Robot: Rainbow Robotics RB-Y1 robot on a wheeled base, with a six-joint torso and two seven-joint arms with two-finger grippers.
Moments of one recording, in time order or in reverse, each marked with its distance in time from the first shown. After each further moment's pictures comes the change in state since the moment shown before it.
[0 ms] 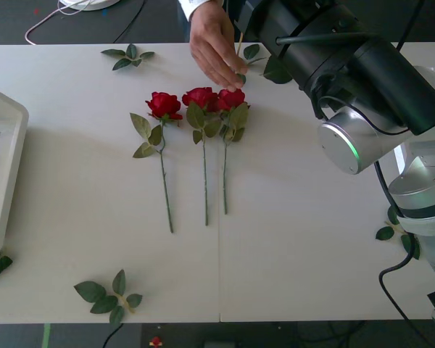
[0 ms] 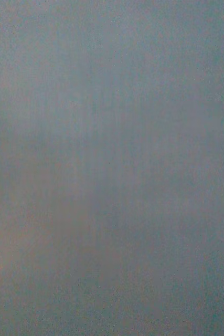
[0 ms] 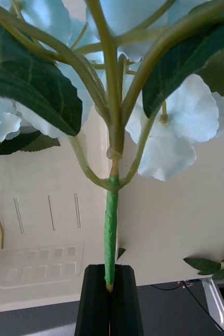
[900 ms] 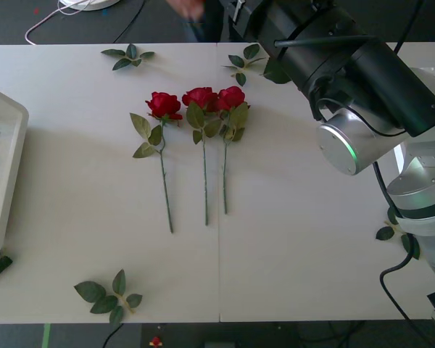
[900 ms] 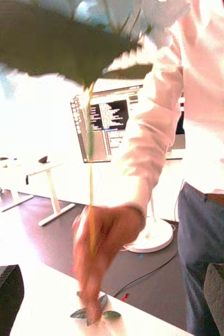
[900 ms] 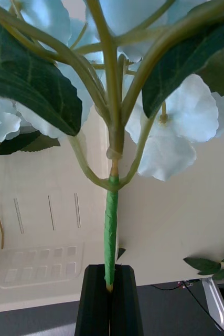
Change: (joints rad) right arm 0.001 0.000 0.008 0.009 -0.002 -0.011 0.026; left arm 0.000 0.000 0.000 0.000 0.000 0.000 0.000
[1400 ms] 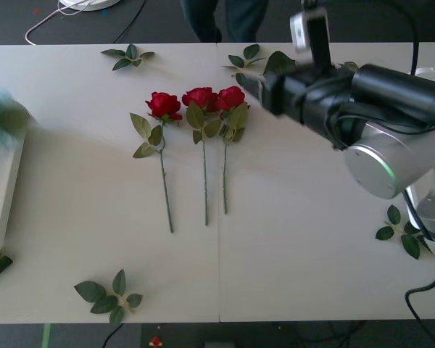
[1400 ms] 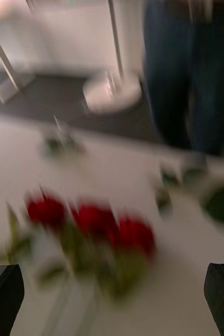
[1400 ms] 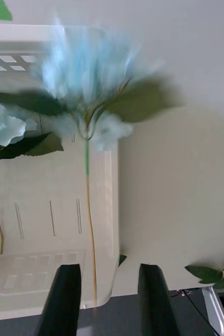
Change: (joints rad) right arm 0.114 -0.077 -0.040 -0.154 -0.110 0.732 -0.005; left arm 0.011 0.005 -0.006 0.022 0.013 -0.044 0.000
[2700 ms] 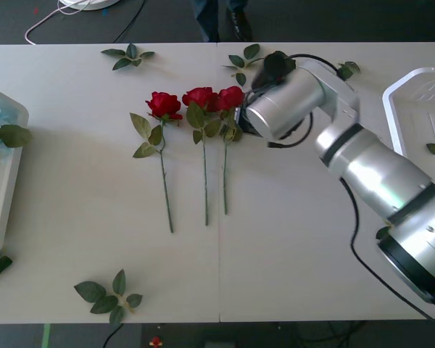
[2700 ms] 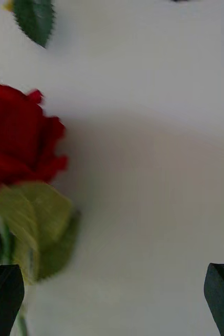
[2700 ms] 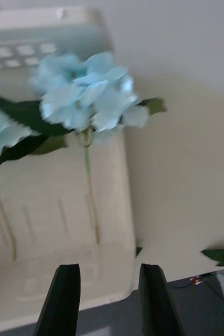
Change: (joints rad) right arm -0.526 0.224 0.285 1.033 0.056 0.122 -0.547; left arm 0.000 0.035 0.012 0.147 0.054 -0.022 -0.233
